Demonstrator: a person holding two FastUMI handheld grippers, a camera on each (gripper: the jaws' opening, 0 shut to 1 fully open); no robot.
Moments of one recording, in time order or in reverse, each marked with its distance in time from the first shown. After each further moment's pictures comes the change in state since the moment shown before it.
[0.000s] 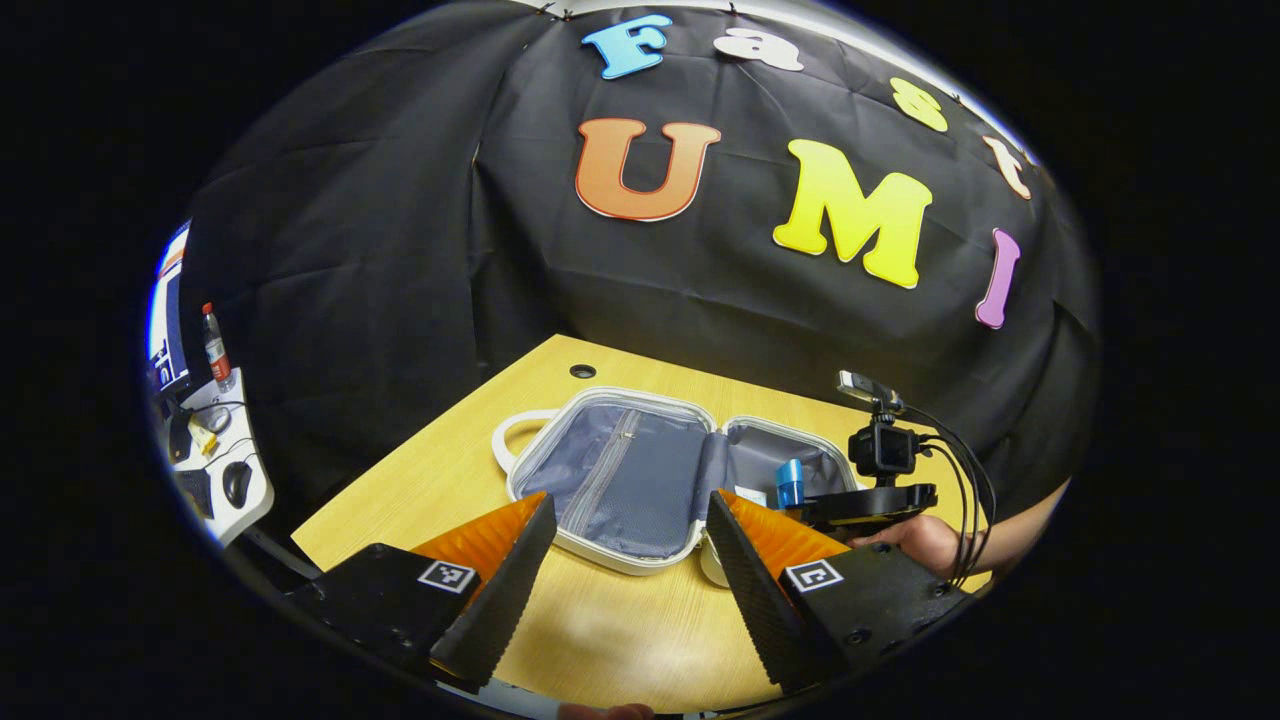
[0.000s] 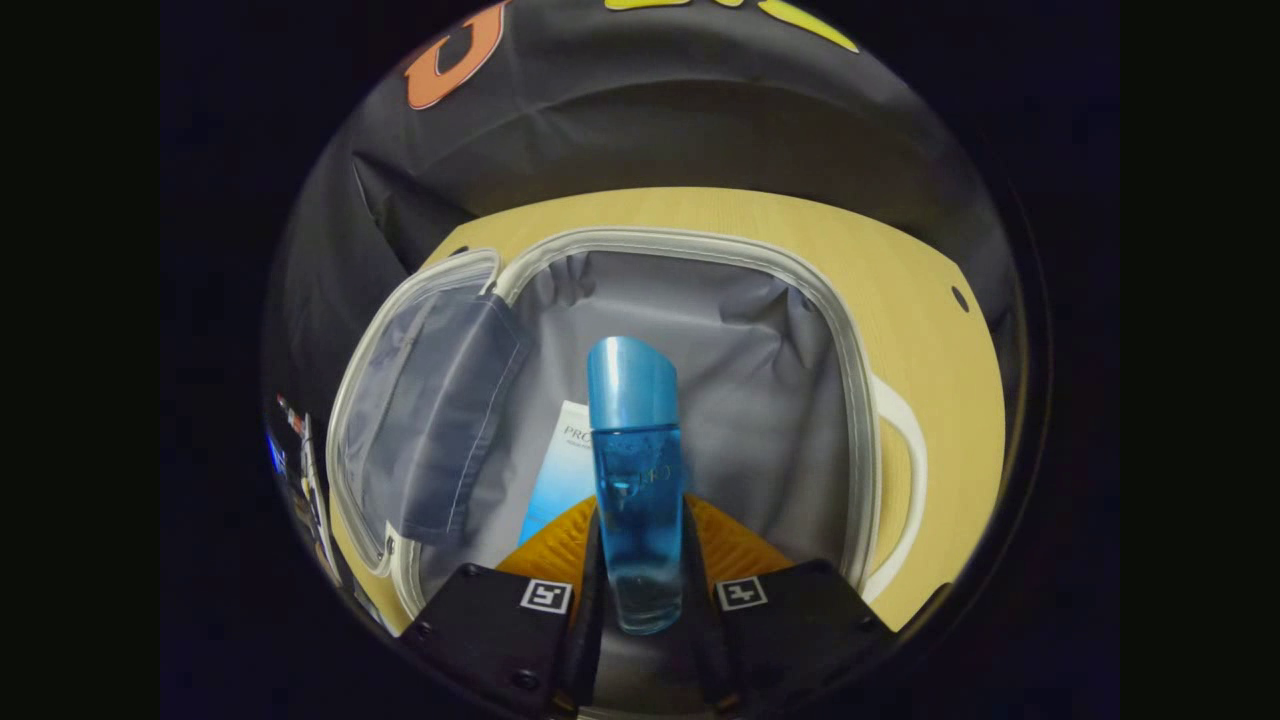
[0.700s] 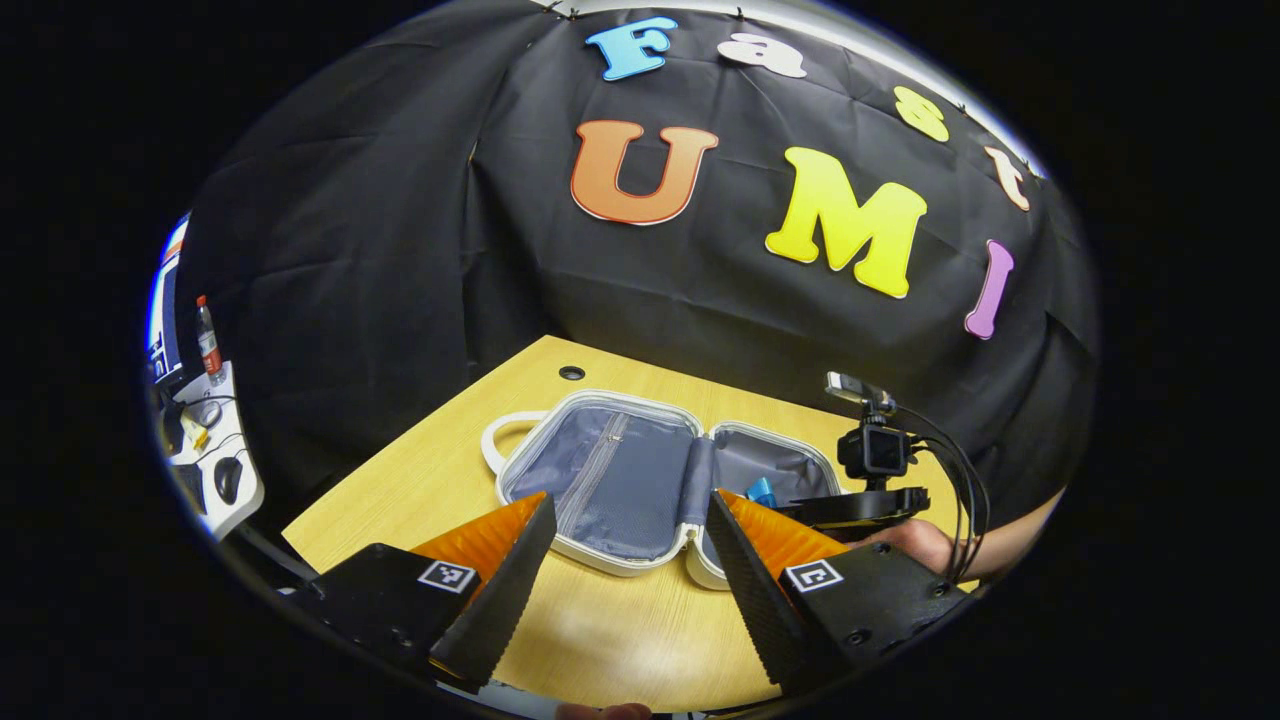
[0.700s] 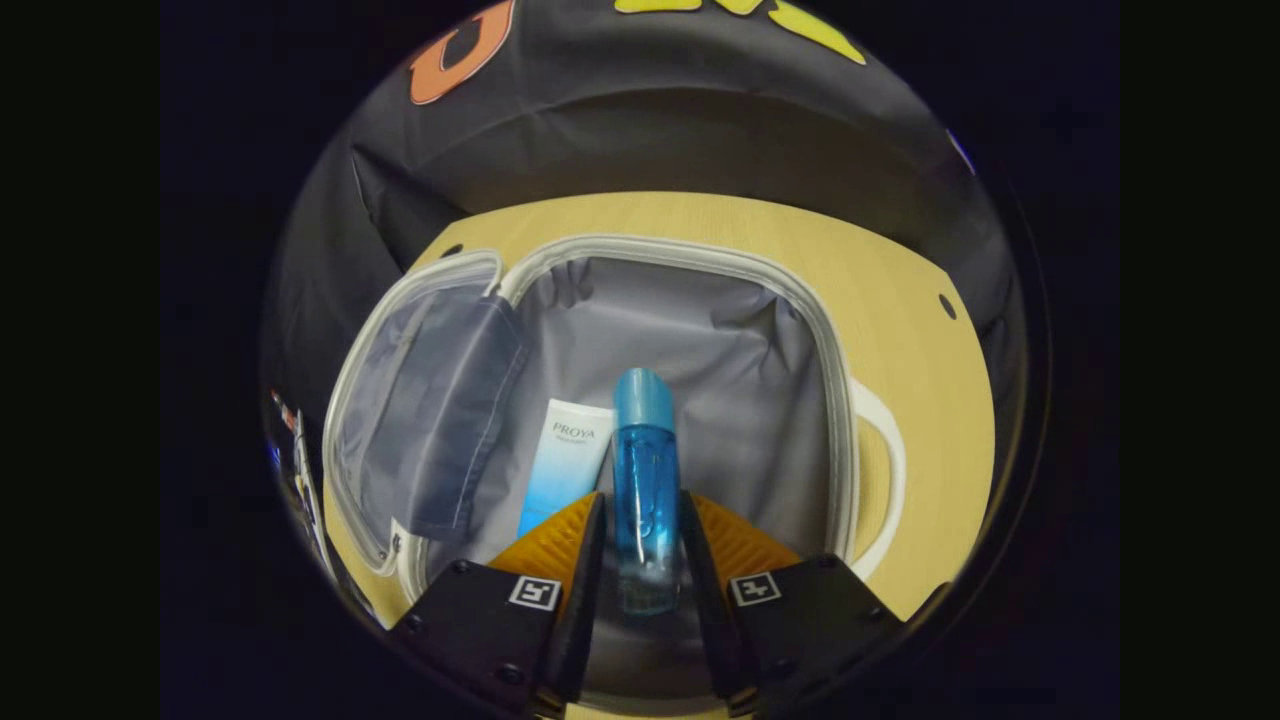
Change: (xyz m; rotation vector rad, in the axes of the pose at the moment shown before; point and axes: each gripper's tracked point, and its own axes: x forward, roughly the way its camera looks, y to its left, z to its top) left arm -0.005 -0.002 0.007 -0.006 -0.012 -0.032; right arm -0.028 0.001 0.005 -0.023 -0.036 -0.011
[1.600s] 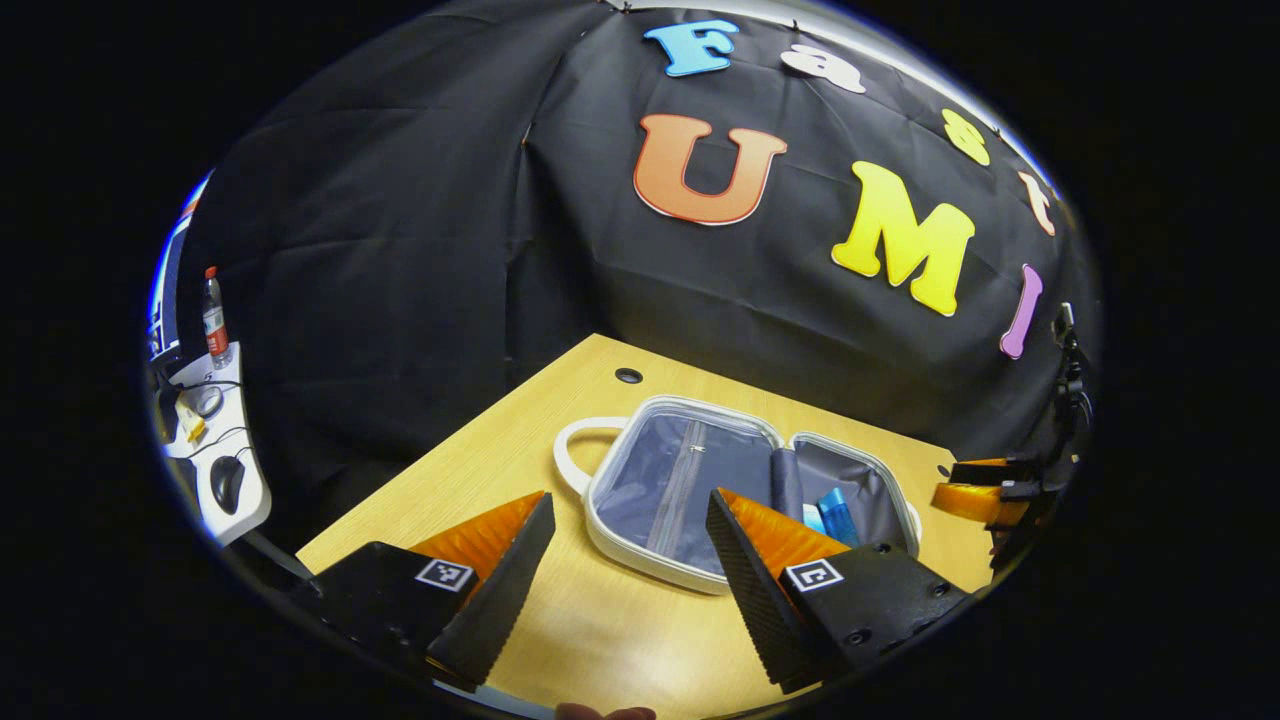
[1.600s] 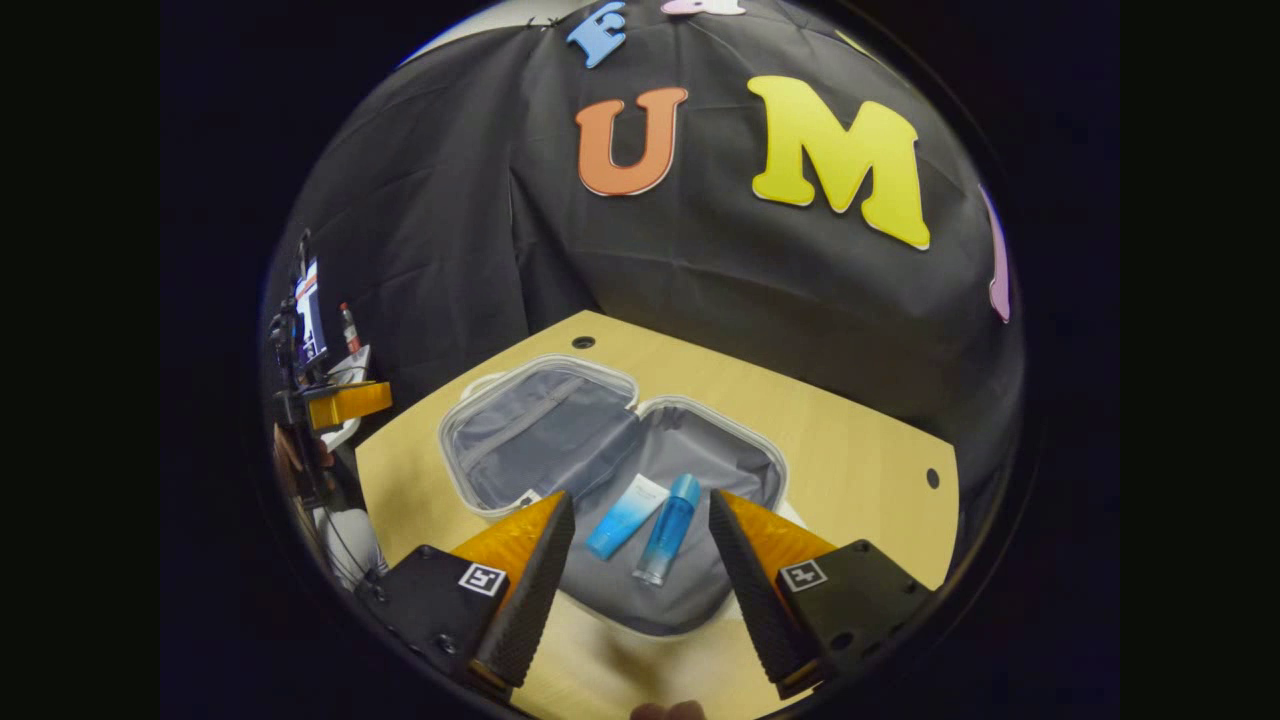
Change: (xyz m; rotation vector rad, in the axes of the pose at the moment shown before) left arm 0.046 0.111 -0.009 -0.083 -0.009 0.009; right arm -0.161 0.011 0.040 -0.367 -0.372 0.199
